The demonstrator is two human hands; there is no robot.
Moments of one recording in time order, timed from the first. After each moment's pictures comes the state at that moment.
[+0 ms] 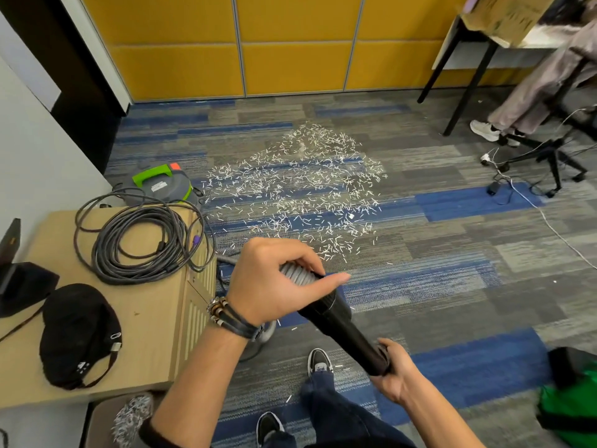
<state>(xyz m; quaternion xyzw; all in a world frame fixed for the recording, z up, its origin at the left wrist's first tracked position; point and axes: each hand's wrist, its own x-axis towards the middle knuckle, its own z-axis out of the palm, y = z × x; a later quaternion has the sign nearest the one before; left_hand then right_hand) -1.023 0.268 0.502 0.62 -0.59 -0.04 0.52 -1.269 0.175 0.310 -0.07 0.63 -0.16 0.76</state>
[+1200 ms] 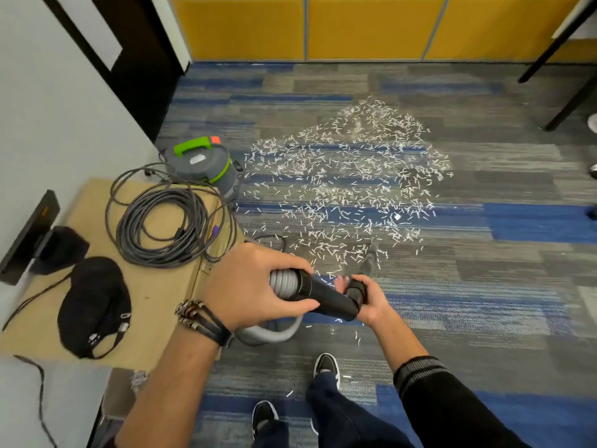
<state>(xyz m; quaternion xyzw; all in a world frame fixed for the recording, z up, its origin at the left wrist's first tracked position) -0.956 0.187 0.478 0.77 -0.54 -0.15 0.31 -1.100 -0.020 0.256 -0.01 0.53 -0.02 0.85</state>
